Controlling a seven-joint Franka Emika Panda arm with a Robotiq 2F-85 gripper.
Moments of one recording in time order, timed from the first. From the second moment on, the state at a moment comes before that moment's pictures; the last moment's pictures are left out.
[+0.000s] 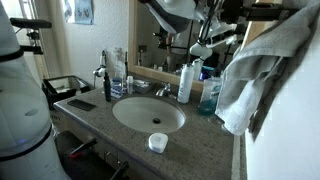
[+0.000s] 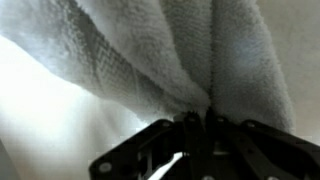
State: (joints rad) arm -0.16 -0.11 -0.24 -2.01 -1.51 1.70 2.16
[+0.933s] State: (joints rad) arm -0.17 -0.35 -0.28 -2.18 -1.10 2.02 1.89
